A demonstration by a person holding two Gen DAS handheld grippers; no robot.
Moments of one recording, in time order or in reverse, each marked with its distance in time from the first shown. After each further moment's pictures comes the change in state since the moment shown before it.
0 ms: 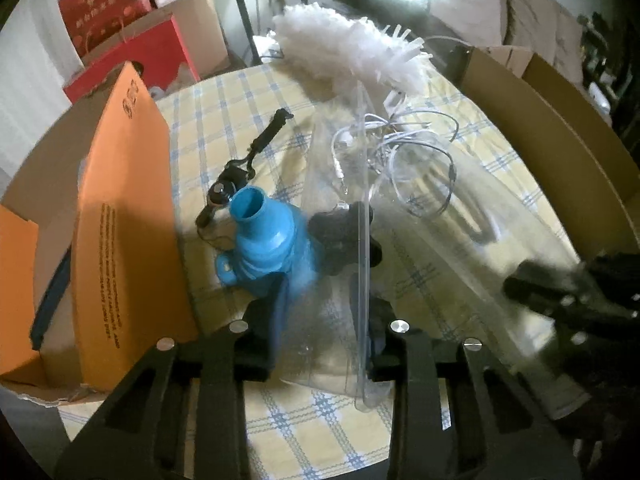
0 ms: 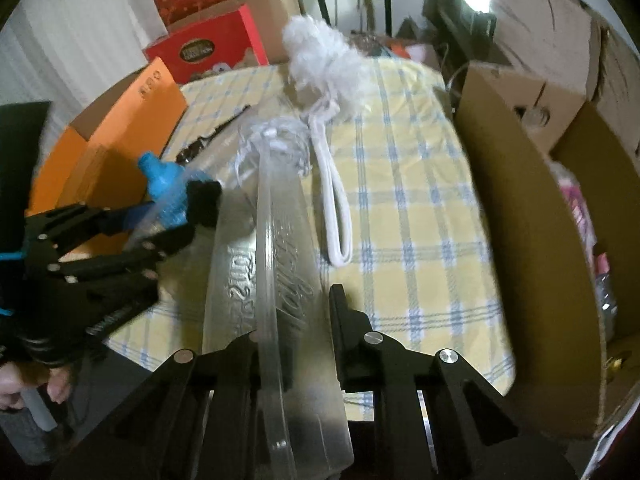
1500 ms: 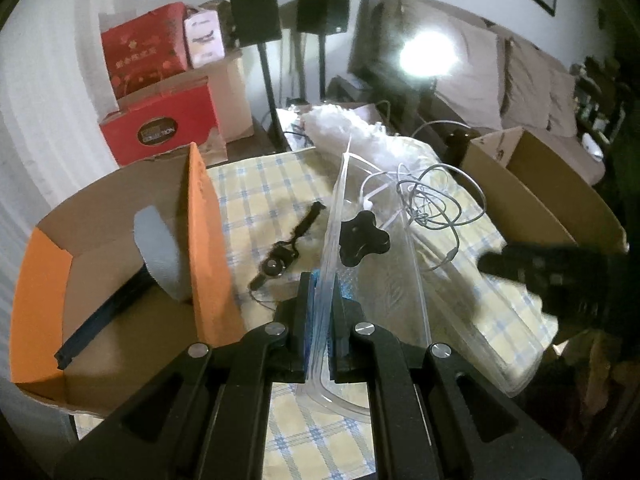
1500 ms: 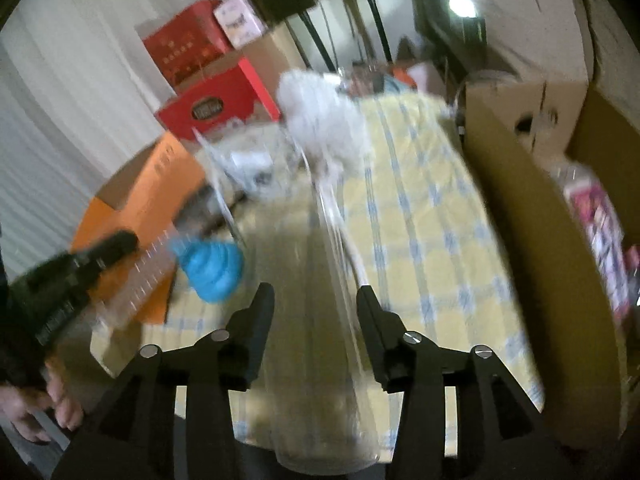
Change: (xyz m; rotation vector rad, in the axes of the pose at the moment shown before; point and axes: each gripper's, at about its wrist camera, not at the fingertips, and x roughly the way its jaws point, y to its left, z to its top) left arm -0.066 0.025 0.013 -0.028 -0.254 -0.021; right arm -0.033 -0.011 0.037 0.043 -0.193 0.147
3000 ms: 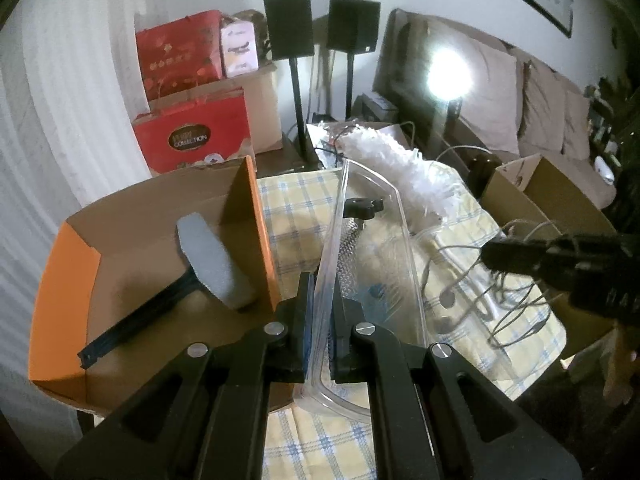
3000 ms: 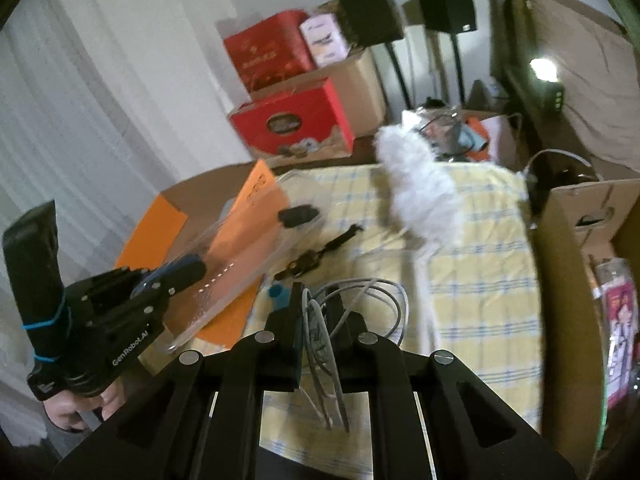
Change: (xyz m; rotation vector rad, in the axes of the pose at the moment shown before) left arm -0.020 0.040 0.002 -0.046 -0.056 0.024; right arm -0.008 0.059 0.033 -0.214 0.009 0.203
